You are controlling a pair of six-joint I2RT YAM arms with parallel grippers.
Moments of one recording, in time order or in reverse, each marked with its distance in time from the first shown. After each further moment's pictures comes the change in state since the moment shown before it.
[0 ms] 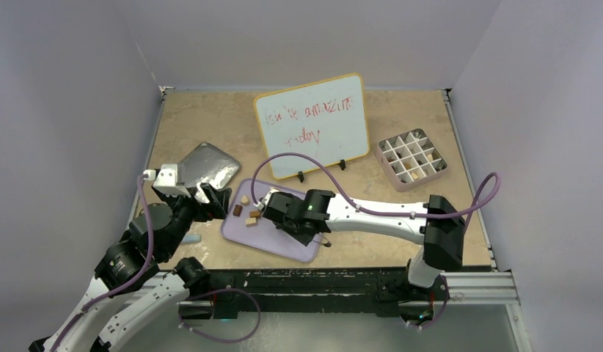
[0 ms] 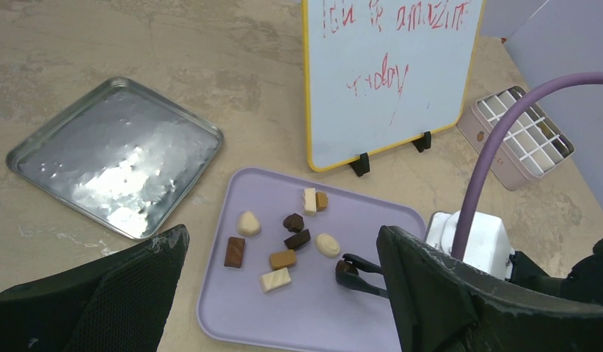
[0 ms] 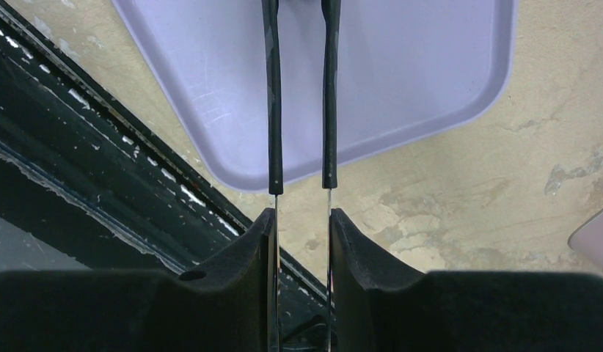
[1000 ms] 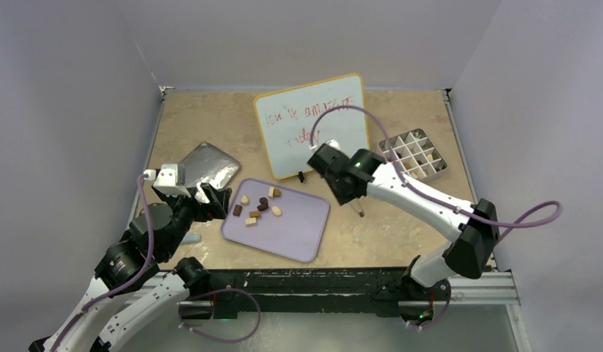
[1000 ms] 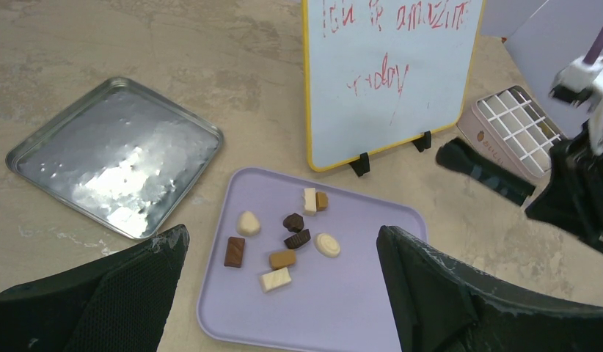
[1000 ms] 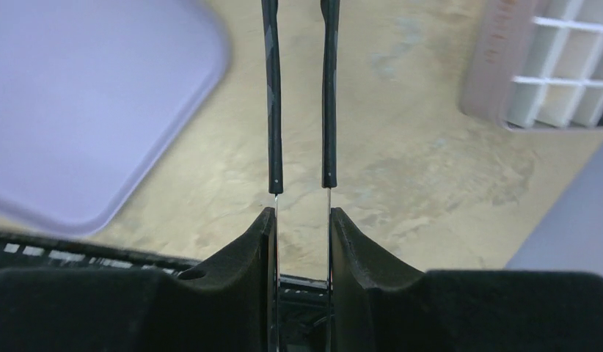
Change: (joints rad) left arm 0.000 0.001 0.000 0.000 0.000 0.000; right arm -0.311 -0.177 0.008 -0.177 0.161 0.116
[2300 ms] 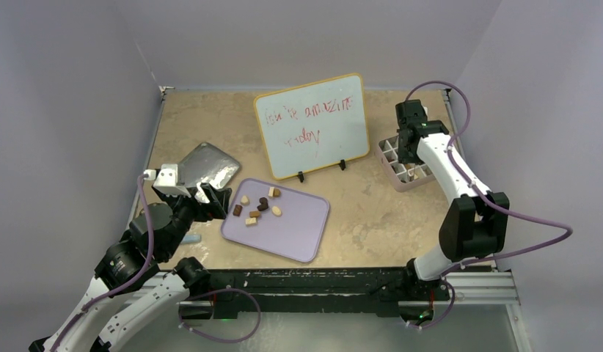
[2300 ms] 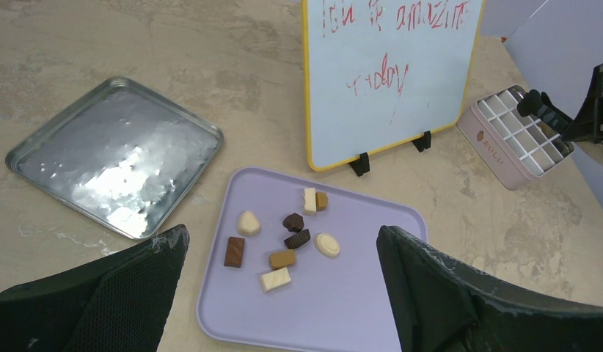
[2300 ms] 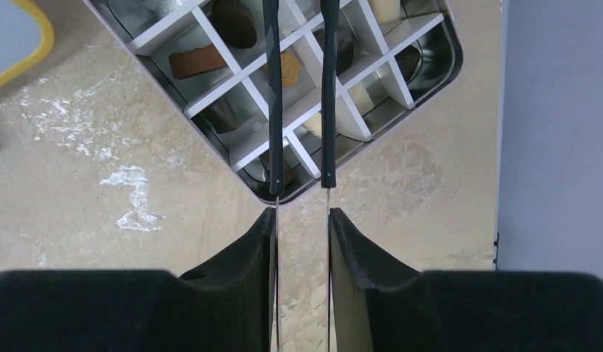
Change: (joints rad) left arm 0.000 0.000 0.000 0.000 0.001 0.000; right arm -0.820 0.037 -0.052 0.269 -0.006 -0.145
